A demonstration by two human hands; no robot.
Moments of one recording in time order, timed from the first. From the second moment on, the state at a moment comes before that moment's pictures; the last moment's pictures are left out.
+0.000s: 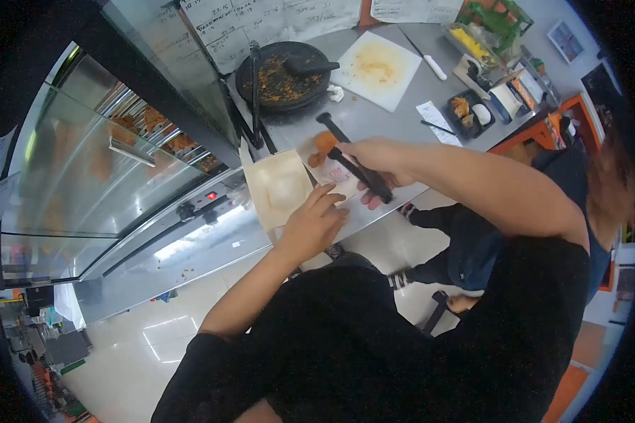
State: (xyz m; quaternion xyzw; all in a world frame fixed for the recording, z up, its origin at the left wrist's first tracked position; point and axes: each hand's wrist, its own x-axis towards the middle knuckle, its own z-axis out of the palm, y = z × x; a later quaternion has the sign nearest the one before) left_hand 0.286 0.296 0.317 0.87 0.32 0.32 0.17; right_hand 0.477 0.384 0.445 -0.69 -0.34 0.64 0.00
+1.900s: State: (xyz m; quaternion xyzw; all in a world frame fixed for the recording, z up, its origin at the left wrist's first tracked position) left_hand 0.072 0.313 0.363 0.59 0.62 0.50 0.13; right_hand 0.535 0.192 0.350 -0.52 -0.40 0.55 0.52
